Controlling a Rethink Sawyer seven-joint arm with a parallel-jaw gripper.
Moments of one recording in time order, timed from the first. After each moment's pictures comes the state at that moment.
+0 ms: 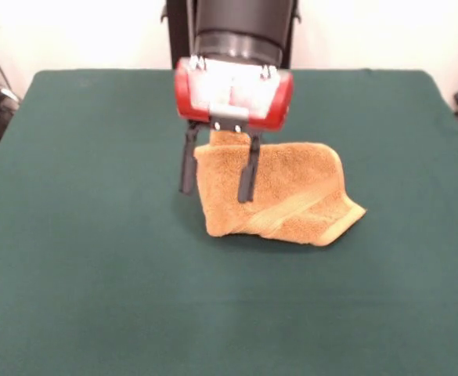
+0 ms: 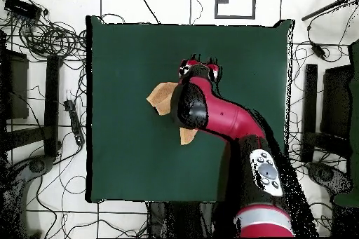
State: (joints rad) arm -0.20 -0.57 -0.01 1.61 0.09 -0.13 1.62
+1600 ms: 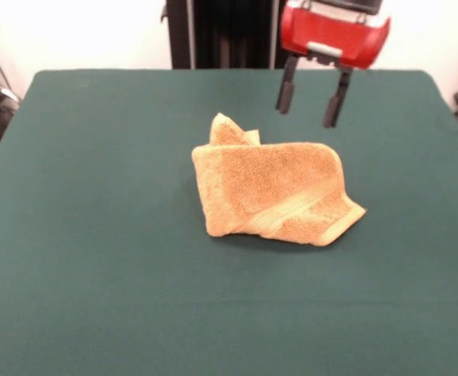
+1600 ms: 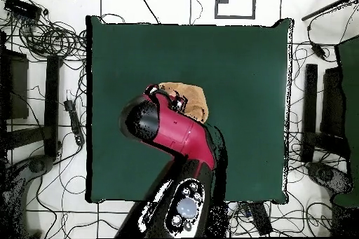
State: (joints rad) arm 0.21 -0.56 -0.39 1.65 0.45 0.28 1.86
